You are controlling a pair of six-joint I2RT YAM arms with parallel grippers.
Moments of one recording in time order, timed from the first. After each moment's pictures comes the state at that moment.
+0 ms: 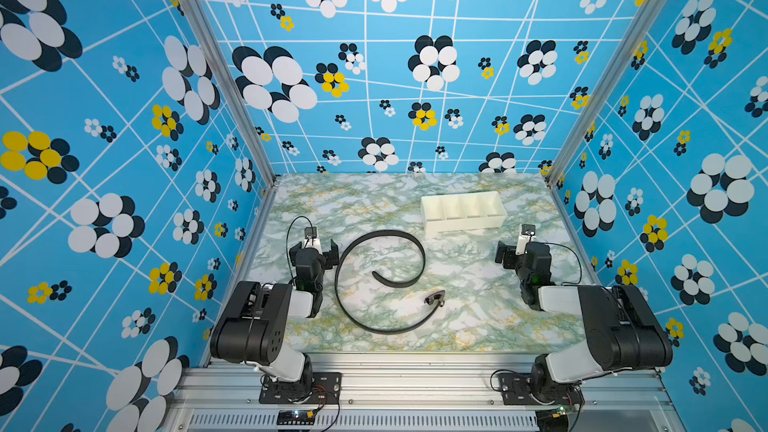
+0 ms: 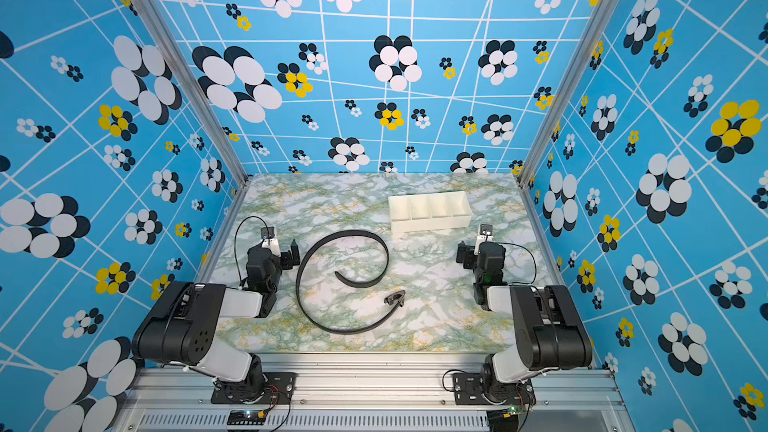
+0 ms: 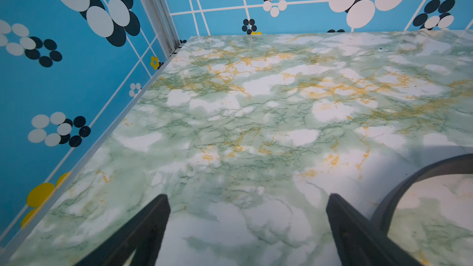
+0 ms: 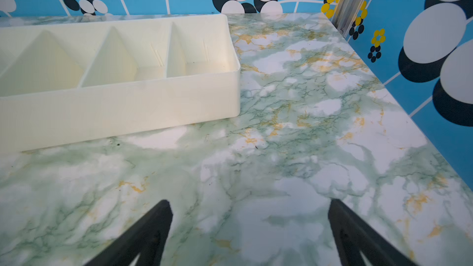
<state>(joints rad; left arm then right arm) -0.07 1.55 0.34 0.91 -0.21 0.01 0.03 1.52 0.40 0.68 0.17 0.01</state>
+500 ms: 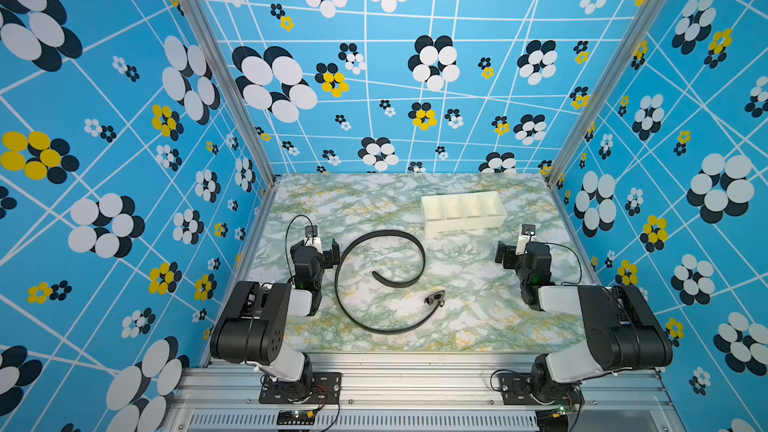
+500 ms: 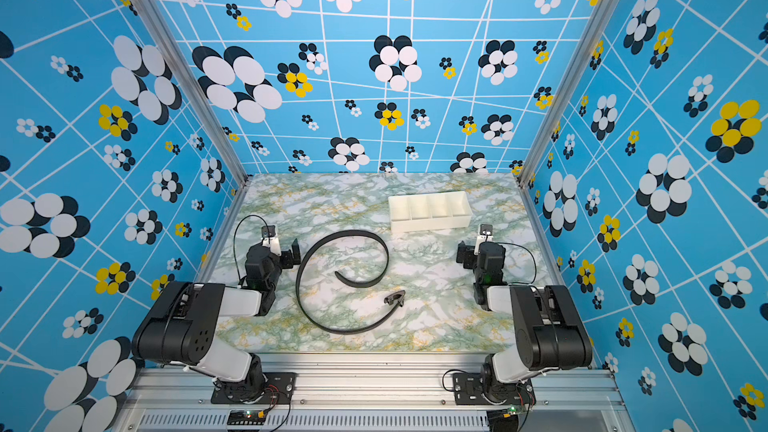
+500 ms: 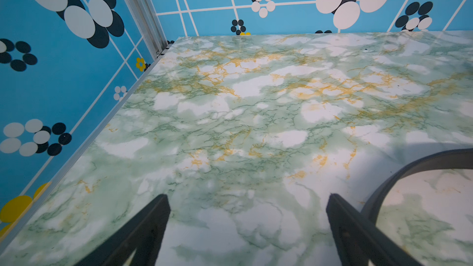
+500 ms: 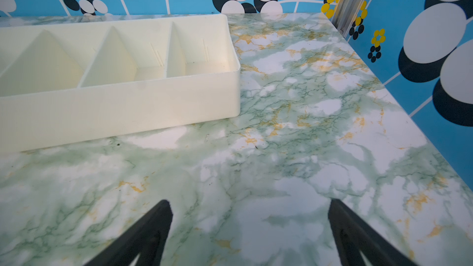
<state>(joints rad) -0.05 1.55 0.35 0.88 -0.14 0.01 0.03 1.52 0.40 0.68 0.17 0.01</state>
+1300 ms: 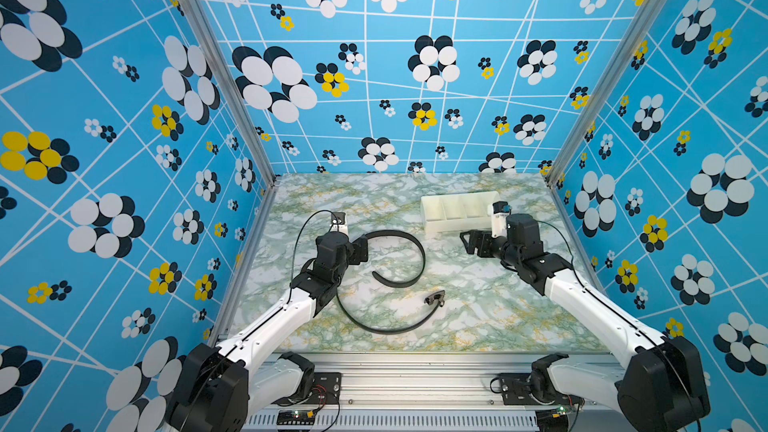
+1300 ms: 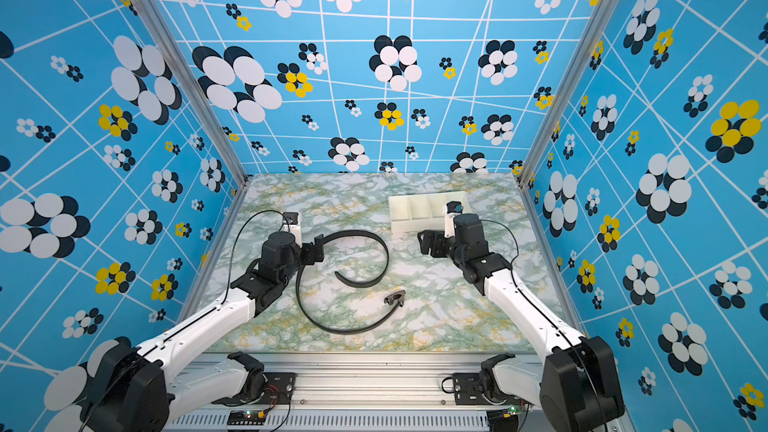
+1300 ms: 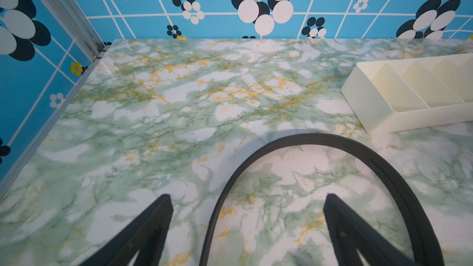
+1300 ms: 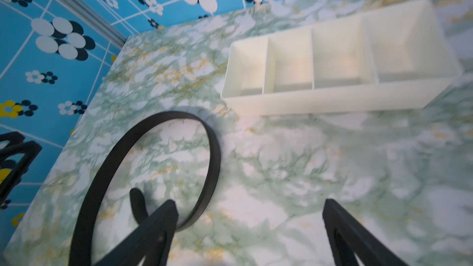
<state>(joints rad) -0.45 1.11 0.63 -0.01 -0.31 -0.24 0.38 1.17 0.75 -0.24 -0.12 0.38</state>
